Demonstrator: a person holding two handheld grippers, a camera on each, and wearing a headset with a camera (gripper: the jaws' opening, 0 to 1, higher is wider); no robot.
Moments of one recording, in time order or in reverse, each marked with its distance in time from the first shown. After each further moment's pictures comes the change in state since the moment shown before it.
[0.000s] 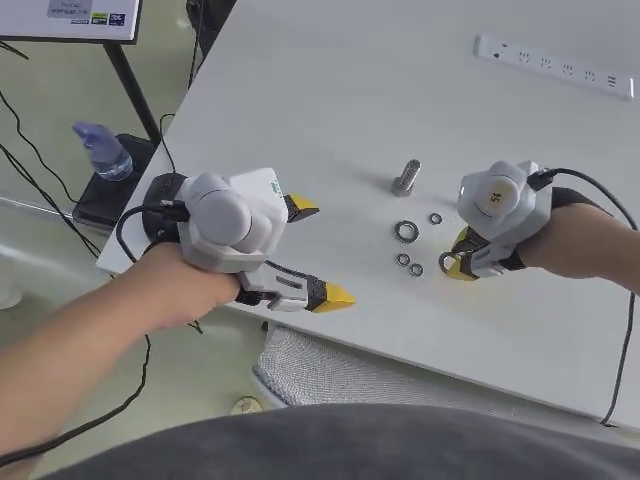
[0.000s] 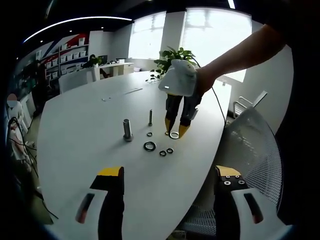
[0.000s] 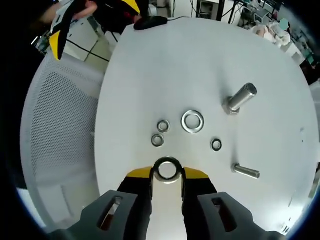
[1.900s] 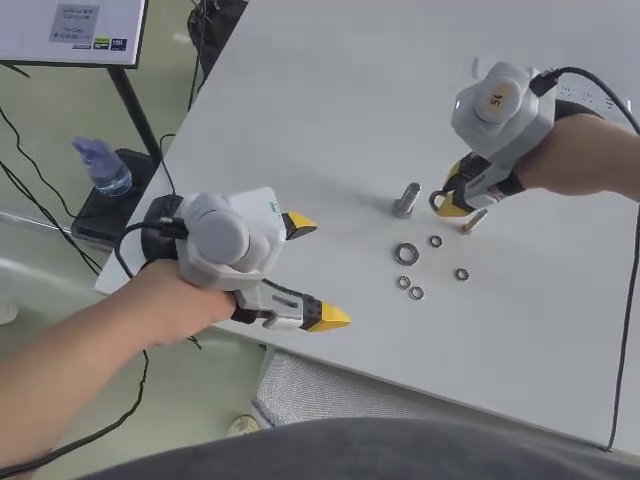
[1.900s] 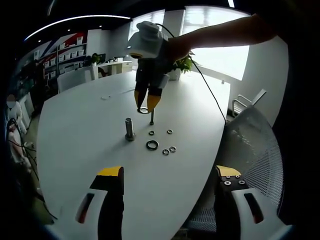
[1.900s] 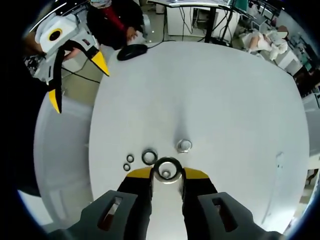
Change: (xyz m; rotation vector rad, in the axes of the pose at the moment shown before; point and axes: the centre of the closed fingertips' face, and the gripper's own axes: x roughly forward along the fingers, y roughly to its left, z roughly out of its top) left arm 0.002 0.011 -0.001 0.005 0.018 -0.016; right arm -0.047 -0.084 0.070 -0.027 -0.044 -0.033
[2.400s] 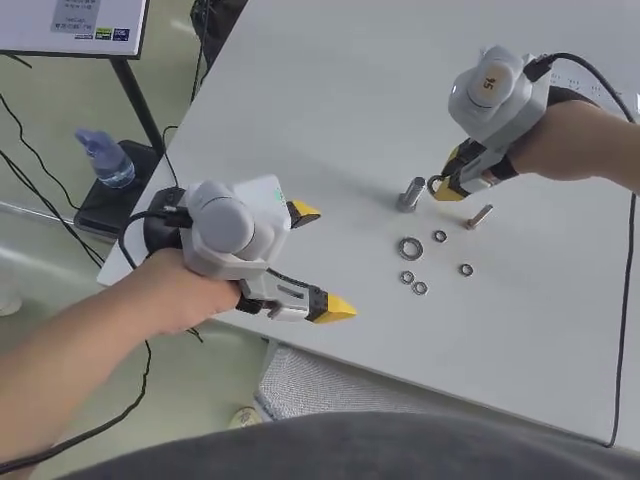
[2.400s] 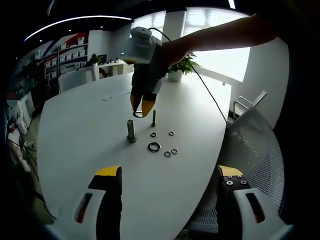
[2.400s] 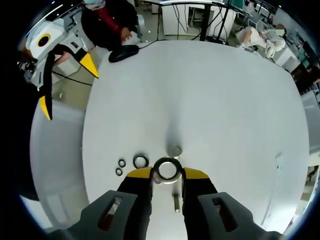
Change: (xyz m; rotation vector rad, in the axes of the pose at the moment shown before) left arm 0.001 0.005 0.003 -0.010 -0.006 0.009; right arm 0.010 -0.012 0.007 0.023 0.005 -0.012
